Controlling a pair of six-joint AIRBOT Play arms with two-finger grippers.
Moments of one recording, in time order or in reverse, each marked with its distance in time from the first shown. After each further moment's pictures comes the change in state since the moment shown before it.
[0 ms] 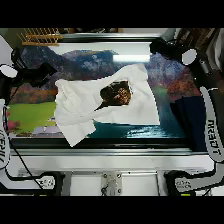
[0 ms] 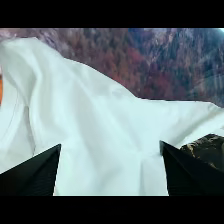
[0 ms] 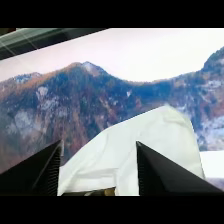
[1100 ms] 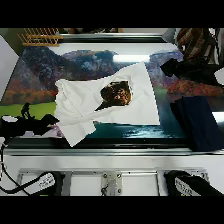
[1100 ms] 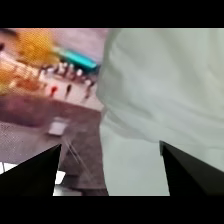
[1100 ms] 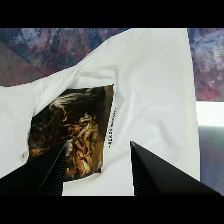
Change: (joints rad) left arm 0.312 0.228 -0.796 -0.111 -0.080 0.421; right arm -0.064 0.458 -0.368 0.063 0.337 -0.151
